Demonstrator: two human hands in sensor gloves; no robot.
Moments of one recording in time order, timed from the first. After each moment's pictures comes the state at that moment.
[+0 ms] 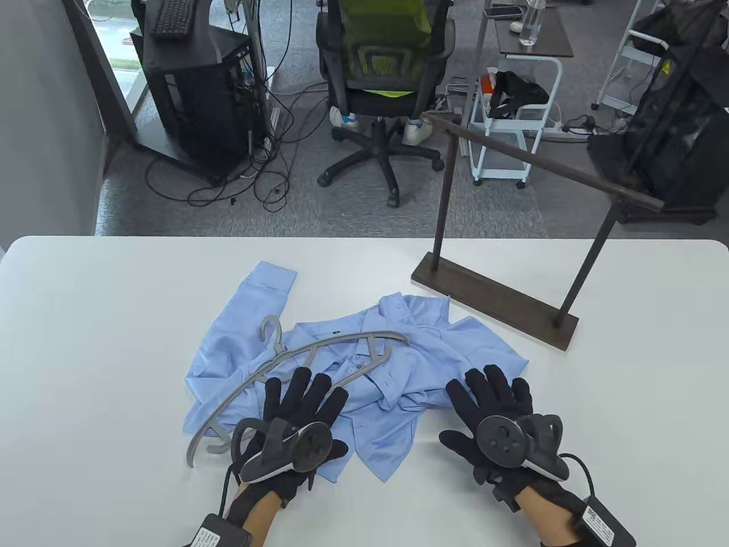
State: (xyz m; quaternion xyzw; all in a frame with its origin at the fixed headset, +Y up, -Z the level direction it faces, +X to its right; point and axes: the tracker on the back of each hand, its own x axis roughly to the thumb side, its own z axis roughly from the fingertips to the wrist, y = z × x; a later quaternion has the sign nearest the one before) left_hand -0.143 -0.738 -0.283 0.01 -0.20 0.01 0.98; right_hand 0.181 -0.723 -0.282 0.18 -0.08 0.98 0.11
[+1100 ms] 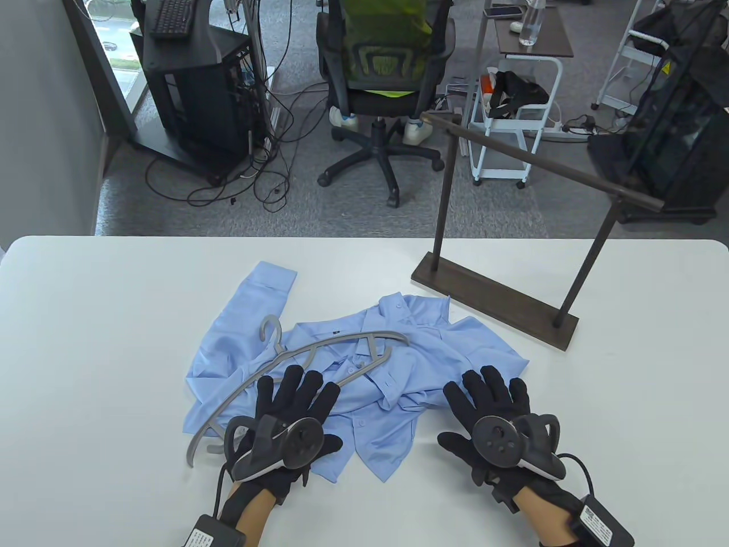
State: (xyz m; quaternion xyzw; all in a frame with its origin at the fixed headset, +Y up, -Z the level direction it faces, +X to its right) left_hand -0.156 -0.731 -0.285 0.03 -0.19 0.03 0.98; right_hand 0.177 -0.726 -0.283 0.18 -0.07 0.98 0.10
